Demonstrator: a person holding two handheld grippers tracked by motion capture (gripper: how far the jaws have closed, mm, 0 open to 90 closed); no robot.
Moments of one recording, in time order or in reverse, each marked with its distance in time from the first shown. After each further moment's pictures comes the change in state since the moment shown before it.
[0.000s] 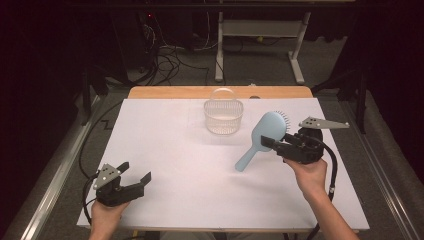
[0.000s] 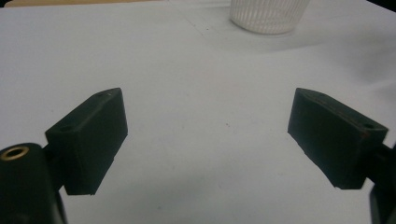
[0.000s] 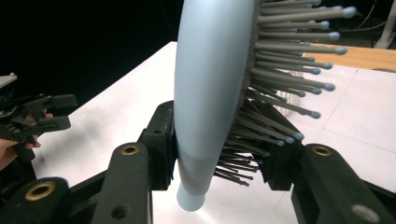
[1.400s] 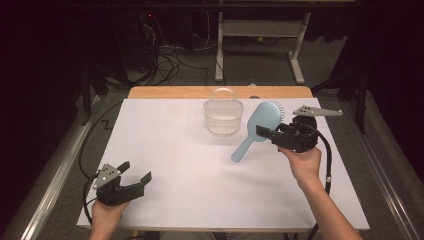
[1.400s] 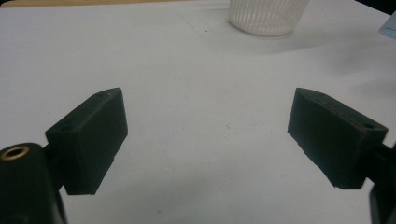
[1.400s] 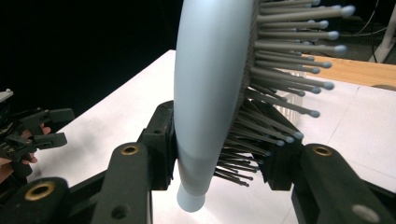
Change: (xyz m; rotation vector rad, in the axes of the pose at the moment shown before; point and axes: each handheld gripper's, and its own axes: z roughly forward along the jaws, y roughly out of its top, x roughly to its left) left arm 0.004 -0.002 0.003 -0.013 -0.012 -0.008; right arm -0.004 0.023 0.016 -0.004 0.001 -0.004
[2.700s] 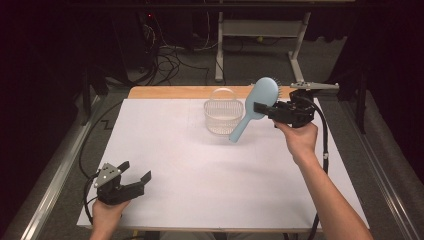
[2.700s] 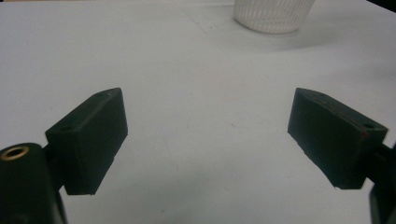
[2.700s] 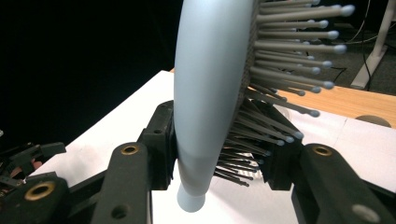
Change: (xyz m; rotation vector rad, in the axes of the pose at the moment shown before) left arm 0.001 -0.001 0.003 0.013 0.010 -0.007; right arm -0.014 0.050 0.018 -0.017 -0.018 0.021
